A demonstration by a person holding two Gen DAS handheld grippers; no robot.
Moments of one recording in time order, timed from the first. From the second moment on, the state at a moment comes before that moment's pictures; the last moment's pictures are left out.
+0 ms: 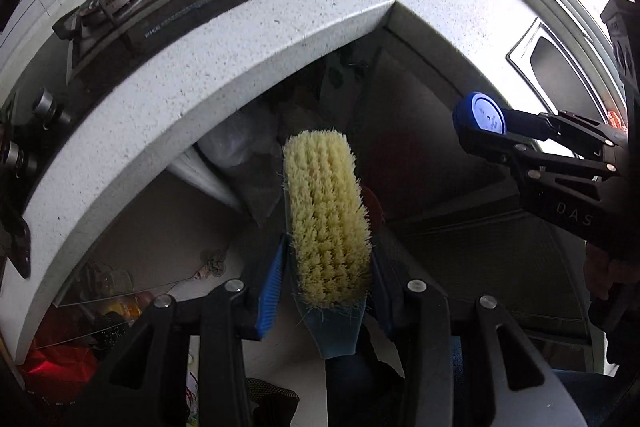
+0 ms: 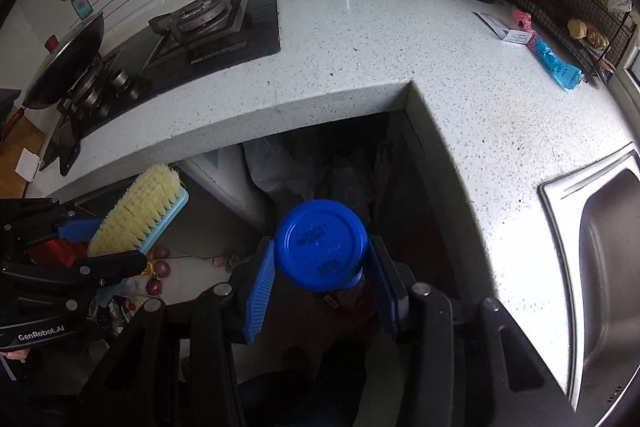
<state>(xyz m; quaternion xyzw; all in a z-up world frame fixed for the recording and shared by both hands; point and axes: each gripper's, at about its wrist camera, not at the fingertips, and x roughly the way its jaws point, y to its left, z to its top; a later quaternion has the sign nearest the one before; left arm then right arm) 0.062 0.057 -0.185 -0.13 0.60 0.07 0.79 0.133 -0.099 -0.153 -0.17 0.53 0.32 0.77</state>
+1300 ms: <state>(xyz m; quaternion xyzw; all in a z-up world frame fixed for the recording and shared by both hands) 0.169 0.014 -0.602 -0.16 0.71 -0.01 0.68 0.156 -0.149 -0.507 -0.14 0.64 0.22 0.72</state>
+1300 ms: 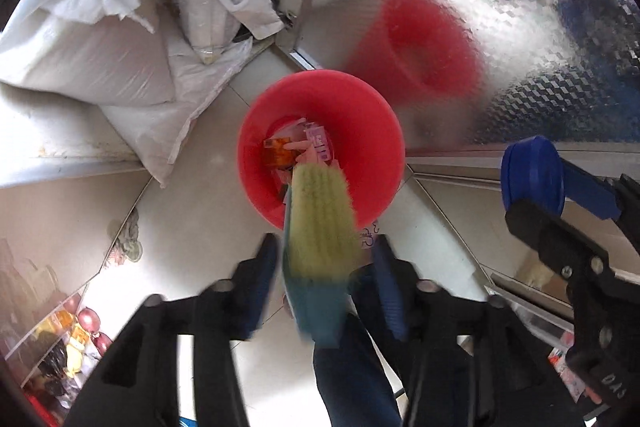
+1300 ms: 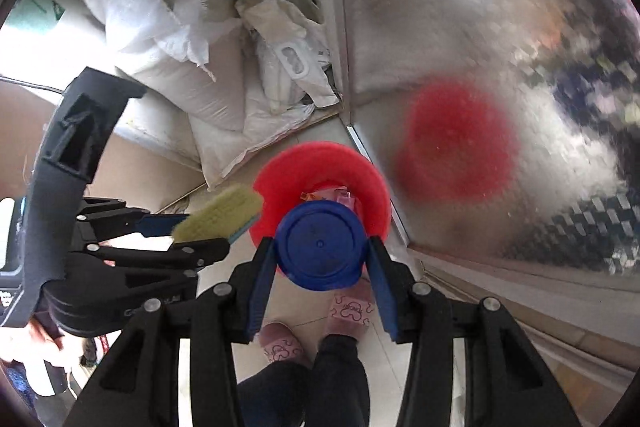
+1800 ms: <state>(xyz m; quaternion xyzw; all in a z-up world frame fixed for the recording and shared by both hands) 0.148 0.051 -0.592 -0.17 0.70 0.03 0.70 0.158 -0.143 -0.511 -0.15 0.65 0.24 0.71</state>
